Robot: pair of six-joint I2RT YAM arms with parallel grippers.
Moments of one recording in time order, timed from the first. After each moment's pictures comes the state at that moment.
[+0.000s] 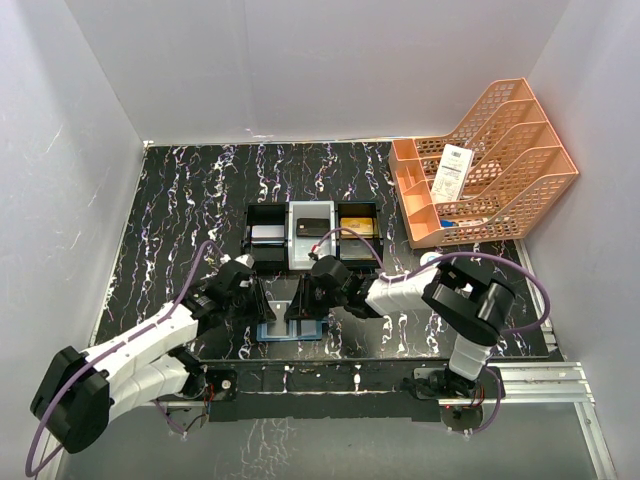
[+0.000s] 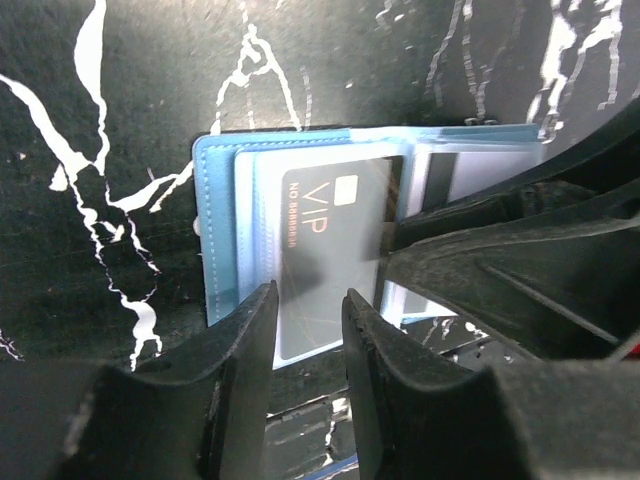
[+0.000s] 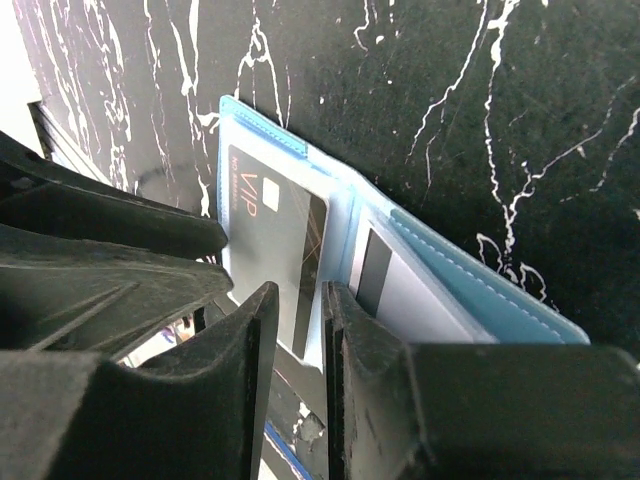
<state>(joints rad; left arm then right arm) -0.64 0.95 0.43 -0.45 0.09 -0.81 0.98 1.73 0.75 0.29 -0.24 1.04</state>
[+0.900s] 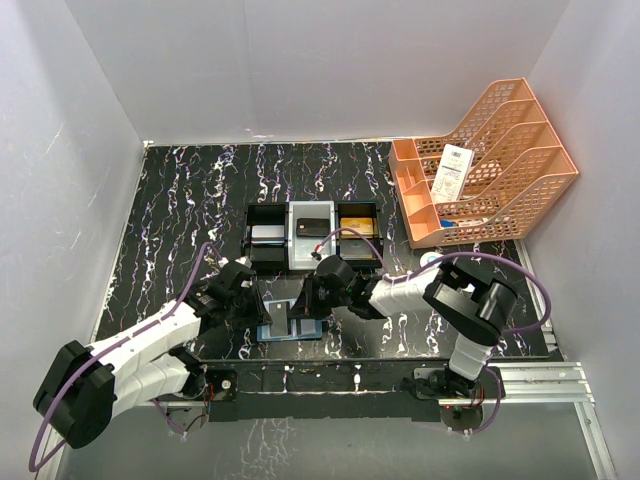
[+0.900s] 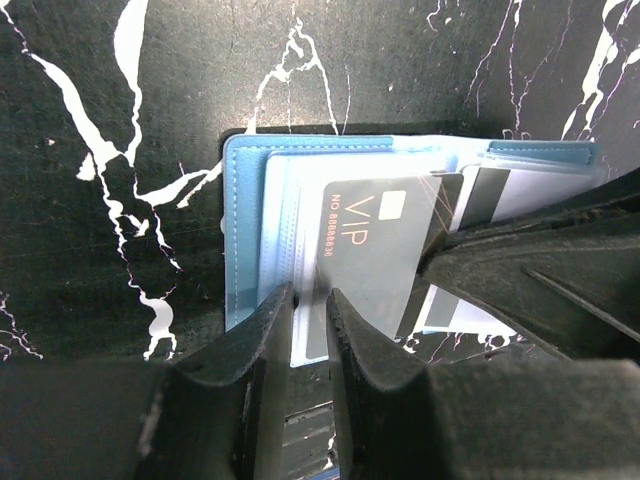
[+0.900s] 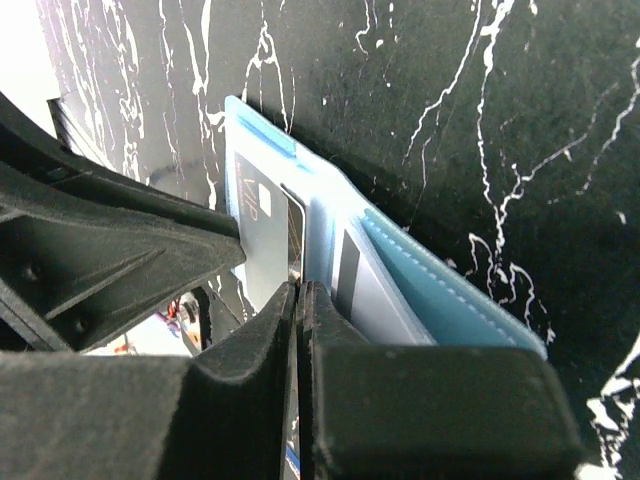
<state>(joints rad) -0.64 1.01 0.42 -0.45 0.07 -0.85 0.97 1.74 0.72 0.36 -0.27 1.05</state>
